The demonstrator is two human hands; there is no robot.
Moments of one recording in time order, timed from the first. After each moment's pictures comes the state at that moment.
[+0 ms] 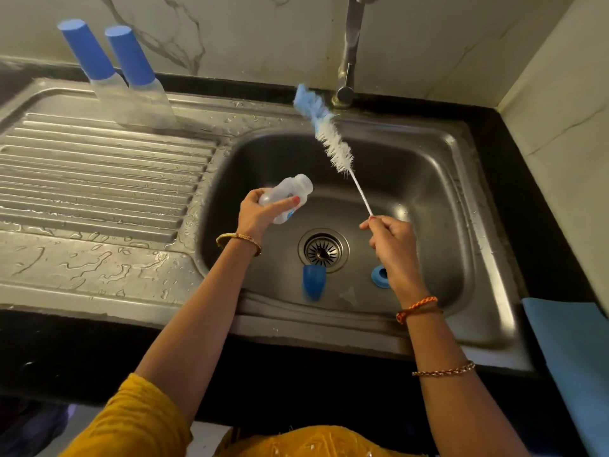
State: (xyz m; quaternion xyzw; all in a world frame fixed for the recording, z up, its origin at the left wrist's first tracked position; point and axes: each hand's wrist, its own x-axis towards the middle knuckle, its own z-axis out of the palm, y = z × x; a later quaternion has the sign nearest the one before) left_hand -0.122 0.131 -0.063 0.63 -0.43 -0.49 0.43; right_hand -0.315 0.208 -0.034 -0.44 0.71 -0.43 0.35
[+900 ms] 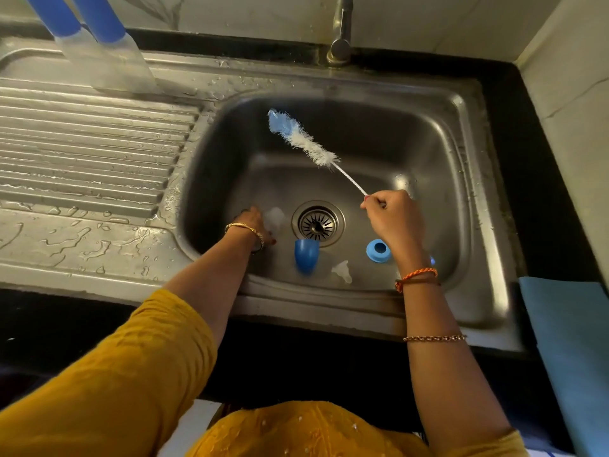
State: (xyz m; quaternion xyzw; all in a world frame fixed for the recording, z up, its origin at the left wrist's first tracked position) left_hand -0.115 0.137 -0.121 0.72 -0.62 -0.29 -0.09; right_hand -0.342 0.192 -0.052 -0.52 0.77 -0.26 0.26
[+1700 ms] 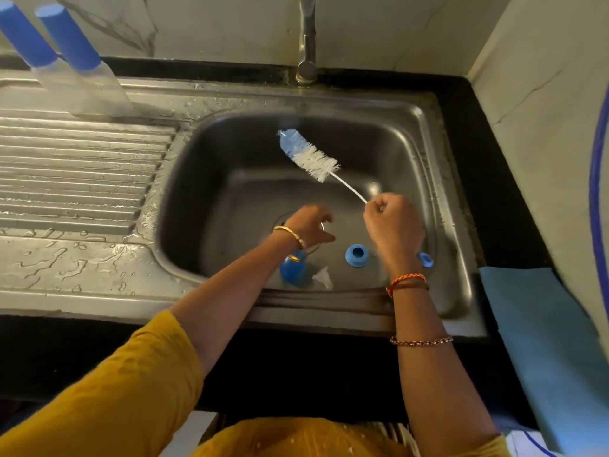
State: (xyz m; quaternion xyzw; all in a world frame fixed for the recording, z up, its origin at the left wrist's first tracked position) left_hand -0.231 0.144 -0.088 0.50 -0.81 -0.29 0.04; right_hand -0.356 0.218 -0.017 -0.45 0.83 -0.29 0.19
